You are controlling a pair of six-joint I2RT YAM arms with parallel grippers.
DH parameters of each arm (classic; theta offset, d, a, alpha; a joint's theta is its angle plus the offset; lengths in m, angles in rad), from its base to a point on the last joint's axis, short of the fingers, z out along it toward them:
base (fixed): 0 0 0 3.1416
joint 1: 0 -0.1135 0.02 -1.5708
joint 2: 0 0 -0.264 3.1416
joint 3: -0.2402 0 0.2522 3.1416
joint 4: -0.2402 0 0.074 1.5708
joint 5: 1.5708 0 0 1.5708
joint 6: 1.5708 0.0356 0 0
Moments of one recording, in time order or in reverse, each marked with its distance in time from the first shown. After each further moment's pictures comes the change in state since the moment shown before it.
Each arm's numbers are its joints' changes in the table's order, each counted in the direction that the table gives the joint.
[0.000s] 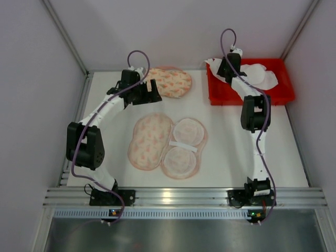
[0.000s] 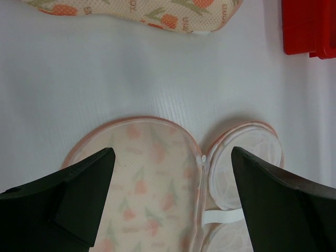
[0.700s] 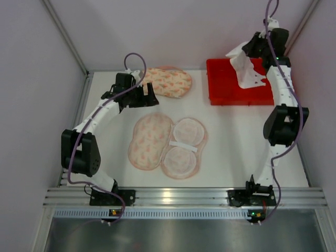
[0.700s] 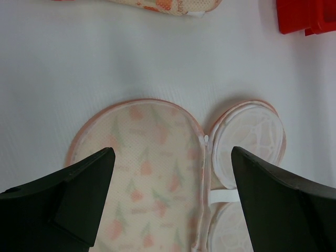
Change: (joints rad) left arm -0.042 0.081 0.084 -0.008 0.059 0.052; right arm 0.171 0.412 0.108 -0.145 -0.445 -0.122
